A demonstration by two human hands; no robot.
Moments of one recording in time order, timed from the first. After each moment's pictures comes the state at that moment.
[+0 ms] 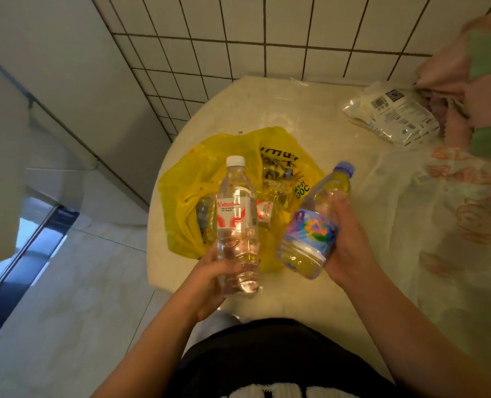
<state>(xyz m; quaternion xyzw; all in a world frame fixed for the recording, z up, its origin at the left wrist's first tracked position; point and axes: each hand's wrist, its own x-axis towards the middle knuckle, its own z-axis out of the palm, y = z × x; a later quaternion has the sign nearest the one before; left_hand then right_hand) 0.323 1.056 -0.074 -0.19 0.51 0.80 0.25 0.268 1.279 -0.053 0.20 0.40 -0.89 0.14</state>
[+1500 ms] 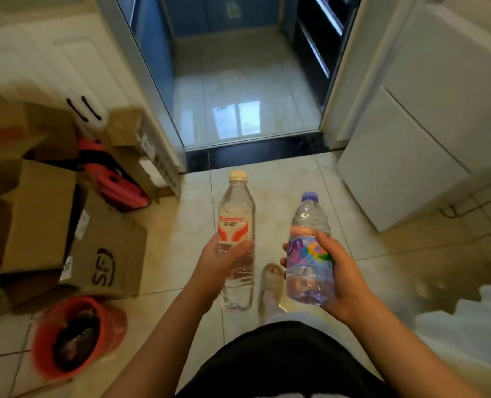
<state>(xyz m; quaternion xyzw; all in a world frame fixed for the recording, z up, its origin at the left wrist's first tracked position) 0.749 0.518 -0.077 -0.51 0.50 0.67 -0.22 0.559 0.608 -0.079 0.06 0.47 -0.56 0.68</state>
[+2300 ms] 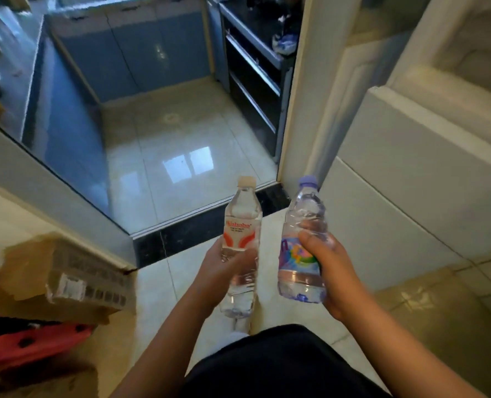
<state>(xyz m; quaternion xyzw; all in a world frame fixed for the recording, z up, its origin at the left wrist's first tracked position) 0.493 0.158 -0.054 -0.42 0.58 0.68 -0.12 0.345 0.279 -0.050 -0.07 0.60 -0.65 0.46</state>
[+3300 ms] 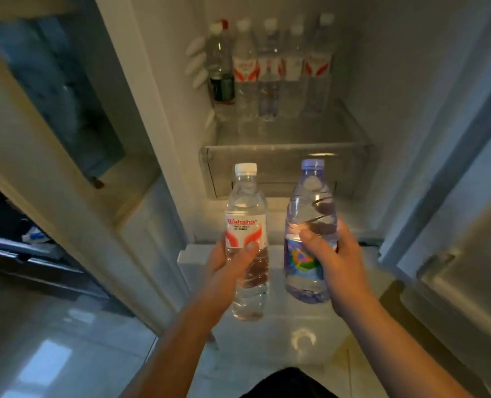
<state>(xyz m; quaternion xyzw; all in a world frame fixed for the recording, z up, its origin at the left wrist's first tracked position) -0.020 0.086 0.046 -0.04 0.69 0.72 0.05 -0.024 0.266 0.050 0.03 0.64 -0.76 -0.09</state>
